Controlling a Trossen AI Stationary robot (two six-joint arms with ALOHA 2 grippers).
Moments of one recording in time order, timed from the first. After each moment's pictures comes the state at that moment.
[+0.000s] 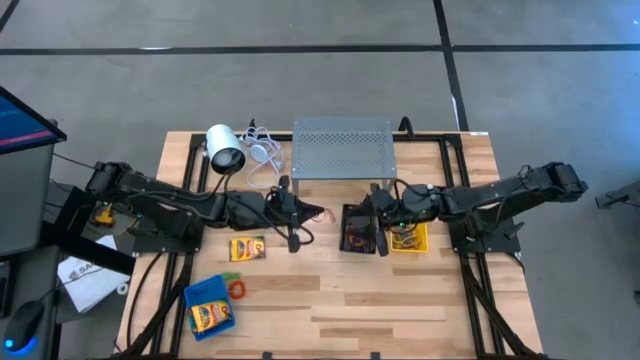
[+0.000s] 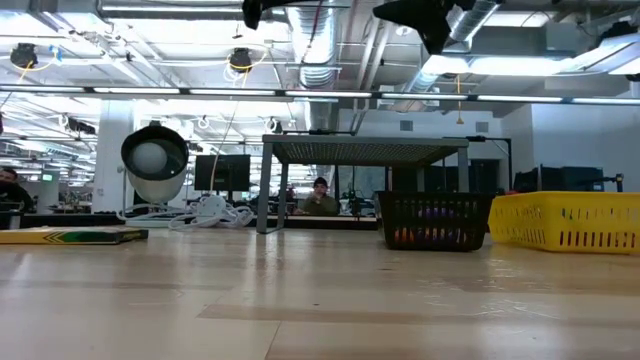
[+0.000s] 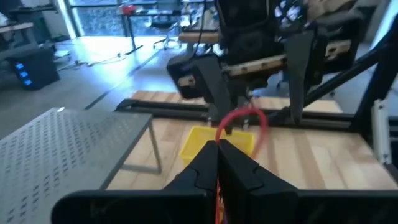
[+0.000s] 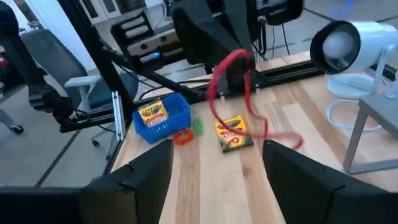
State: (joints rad) left arm -0.20 1.34 0.93 0.24 -0.41 -0.03; right arm 0.16 1.20 0.81 0.15 0.08 0.30
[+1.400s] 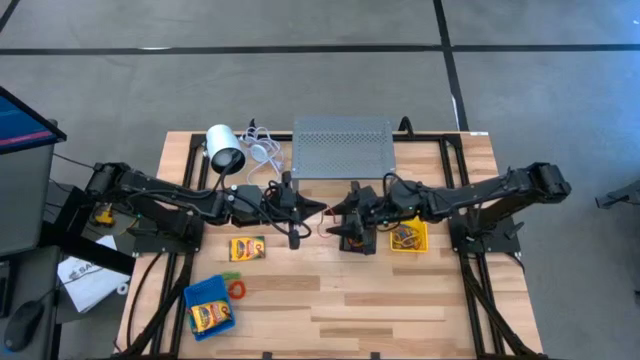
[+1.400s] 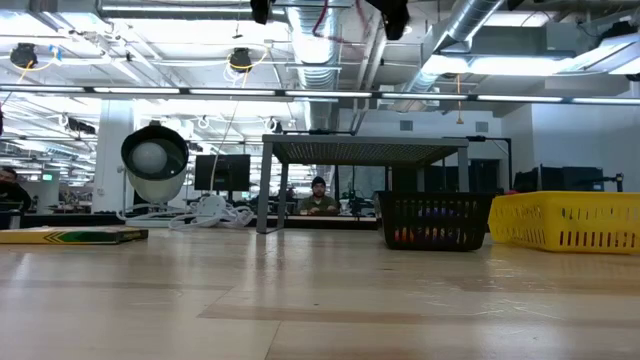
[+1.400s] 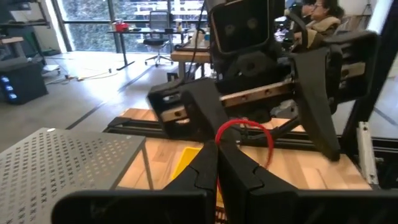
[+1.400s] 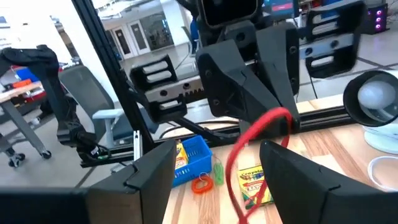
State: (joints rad) left arm -0.16 1.34 0.93 0.33 -0.34 -0.02; right arm 0.13 1.37 0.88 0.43 -0.03 0.28
